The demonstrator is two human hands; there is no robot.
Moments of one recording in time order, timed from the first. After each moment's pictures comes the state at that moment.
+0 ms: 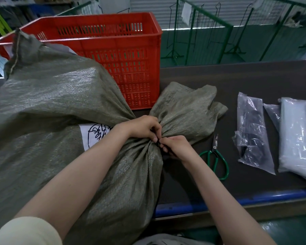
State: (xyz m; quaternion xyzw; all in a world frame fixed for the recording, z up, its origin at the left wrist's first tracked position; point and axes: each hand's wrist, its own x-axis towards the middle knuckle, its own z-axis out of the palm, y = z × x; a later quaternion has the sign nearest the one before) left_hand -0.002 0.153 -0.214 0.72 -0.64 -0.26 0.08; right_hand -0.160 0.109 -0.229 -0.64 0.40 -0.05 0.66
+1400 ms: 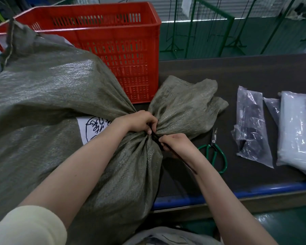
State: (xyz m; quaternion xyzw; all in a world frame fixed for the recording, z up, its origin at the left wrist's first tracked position) left_hand 0.004 0.149 -0.224 0.75 -0.61 -0.26 0.04; right_hand -0.170 0.115 -0.233 -0.63 0.39 -0.05 0.66
